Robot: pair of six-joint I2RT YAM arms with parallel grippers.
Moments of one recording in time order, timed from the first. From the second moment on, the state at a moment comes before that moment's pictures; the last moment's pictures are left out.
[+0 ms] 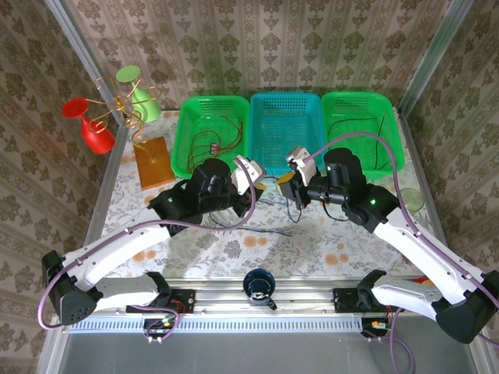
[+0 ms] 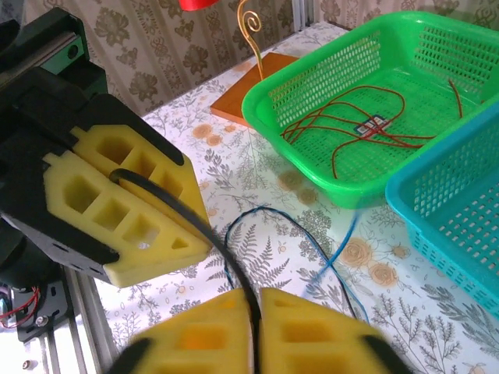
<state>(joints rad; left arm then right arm) -0.96 1.15 1.08 -0.41 0.11 0.03 0.60 1.06 1.05 -0.44 -0.35 0.00</state>
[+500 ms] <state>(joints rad) -0.81 0.89 0.81 -0.07 0.09 -0.28 0.48 0.94 0.99 -0.36 -0.30 0.11</state>
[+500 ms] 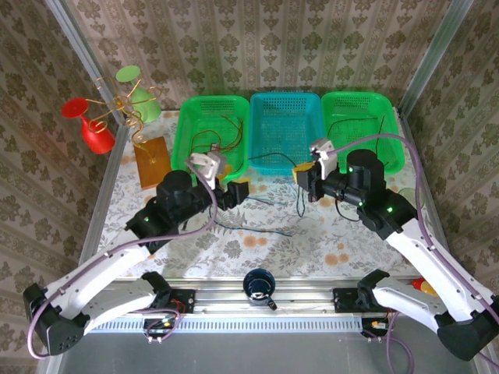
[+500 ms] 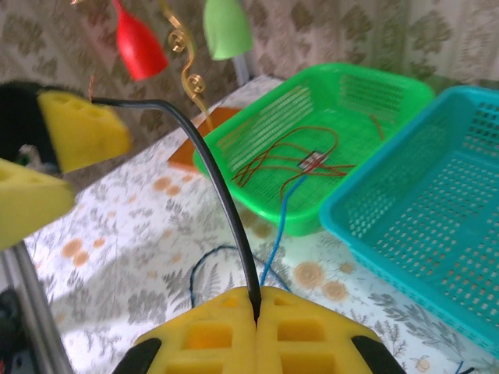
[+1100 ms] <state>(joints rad) -0.82 1.13 0.62 0.58 0.26 -0.74 0.40 0.93 0.89 -0.04 -0.41 0.42</state>
